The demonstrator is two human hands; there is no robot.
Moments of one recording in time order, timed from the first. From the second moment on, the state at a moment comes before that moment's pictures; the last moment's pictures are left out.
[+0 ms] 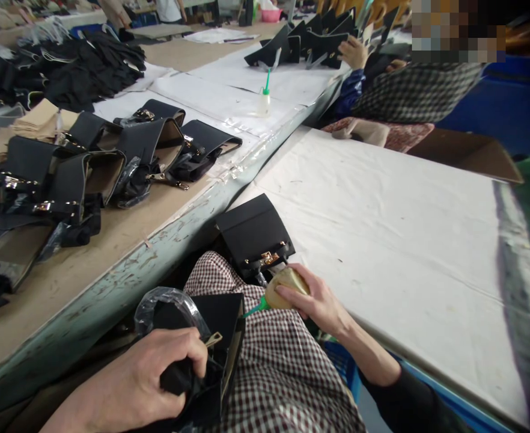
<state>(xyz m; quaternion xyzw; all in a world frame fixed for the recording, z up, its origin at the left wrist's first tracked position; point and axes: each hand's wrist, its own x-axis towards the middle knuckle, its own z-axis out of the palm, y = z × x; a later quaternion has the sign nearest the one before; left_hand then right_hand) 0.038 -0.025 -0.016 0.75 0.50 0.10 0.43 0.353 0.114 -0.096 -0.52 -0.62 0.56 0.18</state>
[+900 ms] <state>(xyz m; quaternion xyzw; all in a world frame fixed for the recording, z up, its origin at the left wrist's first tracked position) 0.045 -0.036 -0.026 0.74 0.49 0.11 0.45 0.362 0.076 -0.090 -0.54 -0.54 0.61 0.21</state>
